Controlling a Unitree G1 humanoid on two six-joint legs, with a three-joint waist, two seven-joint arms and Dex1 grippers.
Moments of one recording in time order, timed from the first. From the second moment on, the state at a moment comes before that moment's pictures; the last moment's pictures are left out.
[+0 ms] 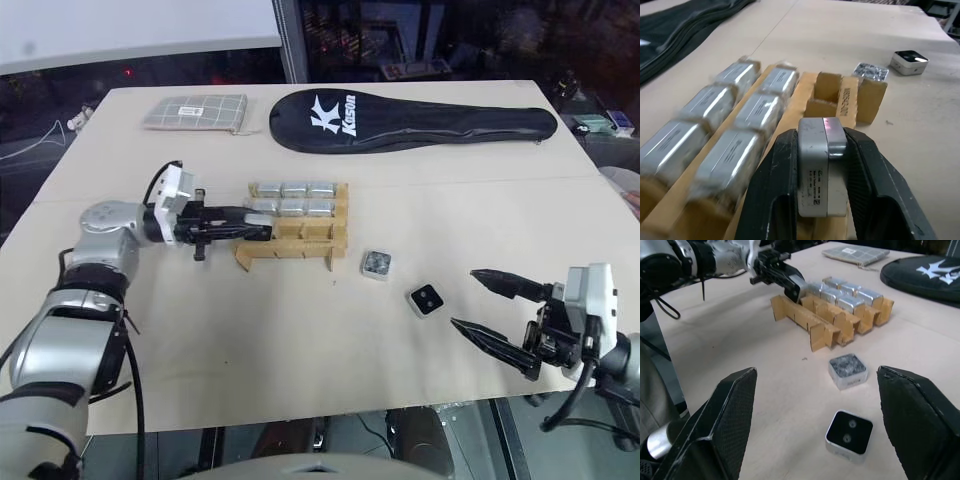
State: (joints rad) left arm -0.87 0.71 -0.14 1.04 -0.48 -0.26 -1.61; right arm 0.37 -0.74 -0.51 -0.63 0.88 0.39 1.05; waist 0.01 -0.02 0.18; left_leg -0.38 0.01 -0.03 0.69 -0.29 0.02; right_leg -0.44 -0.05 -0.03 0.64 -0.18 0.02
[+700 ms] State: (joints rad) left arm -0.94 0.69 -0.12 1.18 -0.42 -0.36 -1.61; right arm 0.36 -0.75 -0.51 -0.63 0.89 0.41 1.02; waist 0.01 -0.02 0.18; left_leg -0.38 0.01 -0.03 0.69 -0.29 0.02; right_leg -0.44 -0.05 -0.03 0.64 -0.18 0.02
